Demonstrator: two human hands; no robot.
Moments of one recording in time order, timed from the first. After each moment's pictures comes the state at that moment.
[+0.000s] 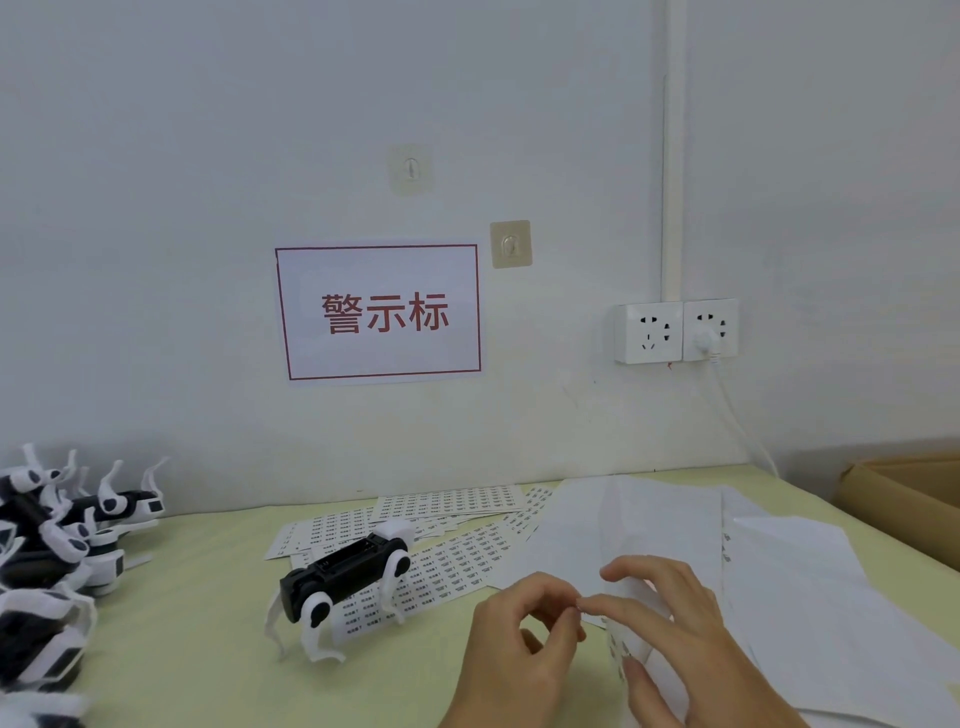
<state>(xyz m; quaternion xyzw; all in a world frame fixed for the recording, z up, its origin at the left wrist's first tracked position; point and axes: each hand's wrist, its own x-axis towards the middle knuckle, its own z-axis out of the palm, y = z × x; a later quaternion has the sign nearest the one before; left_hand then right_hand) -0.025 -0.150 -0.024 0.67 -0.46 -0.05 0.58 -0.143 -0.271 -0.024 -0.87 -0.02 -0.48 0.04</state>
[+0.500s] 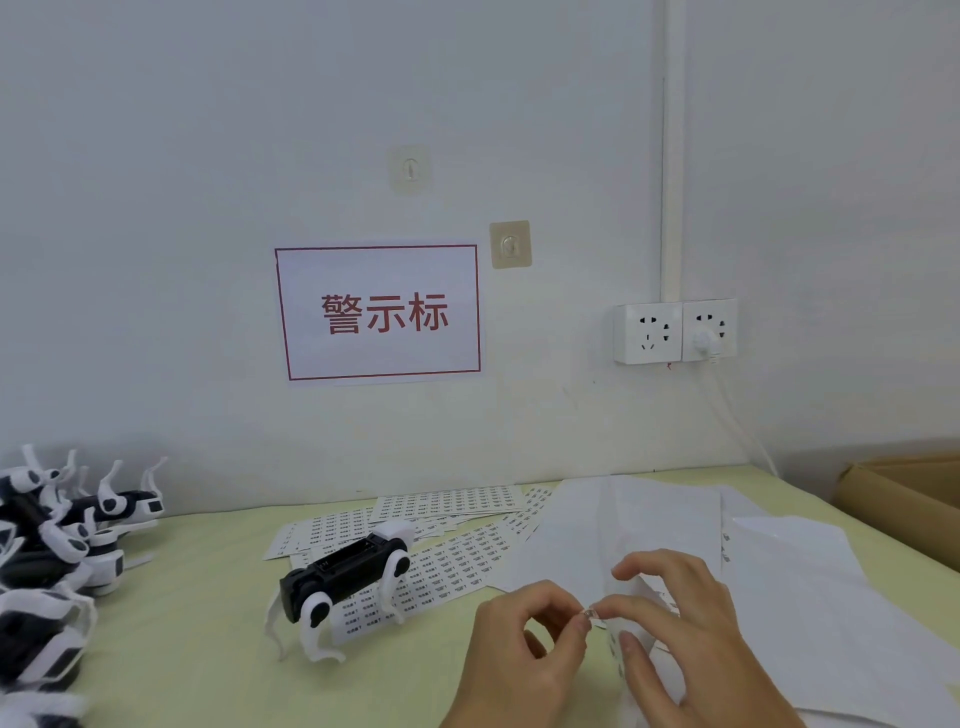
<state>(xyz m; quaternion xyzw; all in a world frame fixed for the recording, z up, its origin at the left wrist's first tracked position) -0.023 -0.153 -0.025 0.67 -0.47 -0.05 0.58 -0.137 -0.276 -0.030 -0.84 0.02 -0.54 0.03</state>
